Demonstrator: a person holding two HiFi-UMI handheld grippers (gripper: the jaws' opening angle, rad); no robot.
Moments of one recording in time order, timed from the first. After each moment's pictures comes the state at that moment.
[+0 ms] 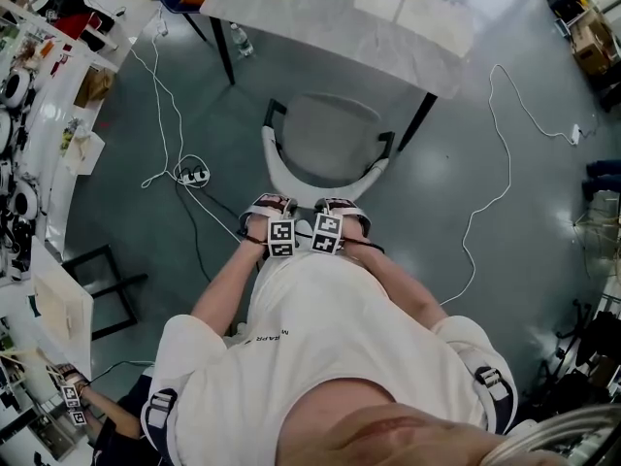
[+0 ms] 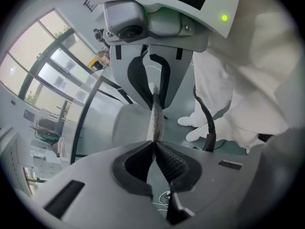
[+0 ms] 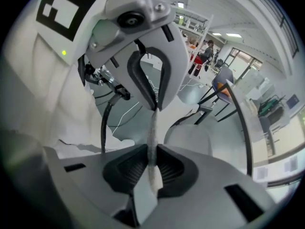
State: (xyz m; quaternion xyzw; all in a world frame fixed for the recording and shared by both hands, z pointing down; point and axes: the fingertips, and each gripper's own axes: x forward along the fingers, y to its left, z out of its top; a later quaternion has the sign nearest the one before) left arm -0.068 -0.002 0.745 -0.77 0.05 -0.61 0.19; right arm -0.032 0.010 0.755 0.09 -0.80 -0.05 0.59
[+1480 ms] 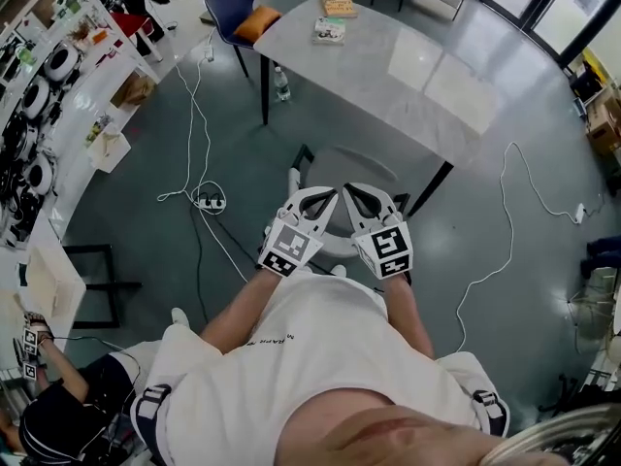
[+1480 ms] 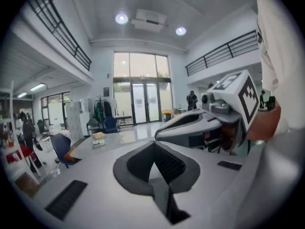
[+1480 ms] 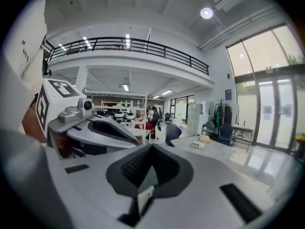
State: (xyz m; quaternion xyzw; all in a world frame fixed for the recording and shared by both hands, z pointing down) left arm -0.048 -0.103 0.392 -0.90 0.41 -0.15 -0.03; right arm -0.035 -0.114 0.387 0.35 -0.93 0.02 0.14
